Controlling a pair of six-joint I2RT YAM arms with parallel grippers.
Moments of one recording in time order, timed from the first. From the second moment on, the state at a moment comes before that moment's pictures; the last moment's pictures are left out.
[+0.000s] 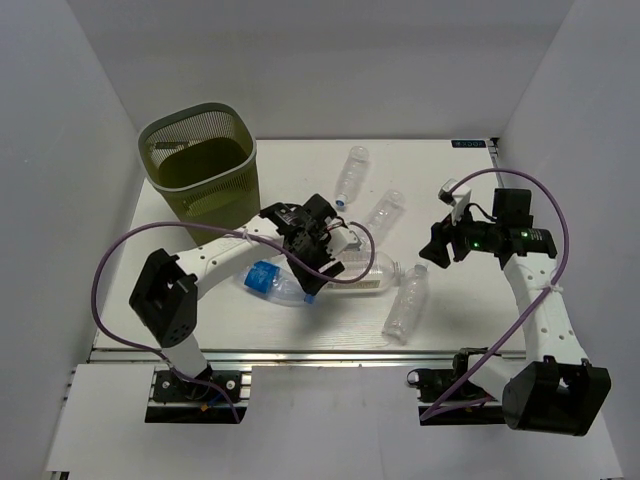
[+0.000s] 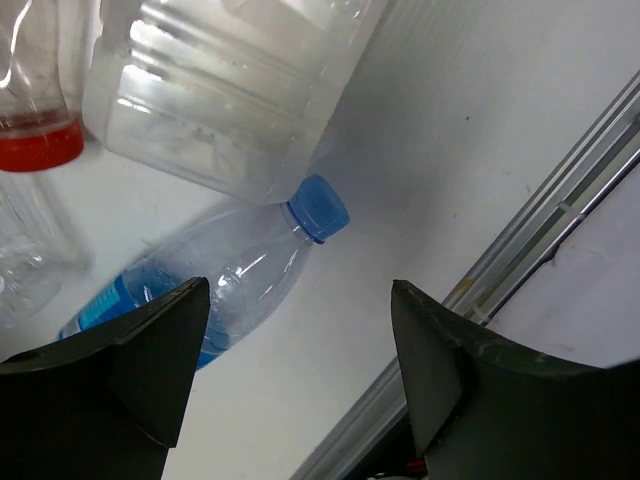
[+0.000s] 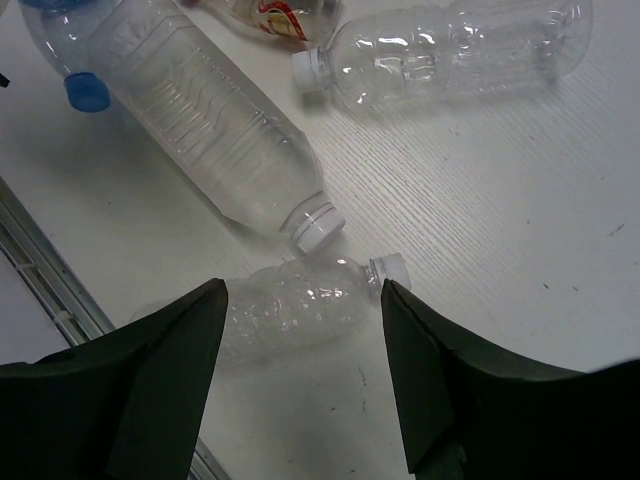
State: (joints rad) left arm -0.80 1.69 1.38 -0.94 0.17 0.27; right arm -0.05 1.08 1.00 -0.80 -0.77 -0.59
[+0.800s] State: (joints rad) left arm -0.87 1.67 1.15 -0.79 -0.21 0.64; right arm -0.05 1.14 0.94 -0.77 -0.79 -0.59
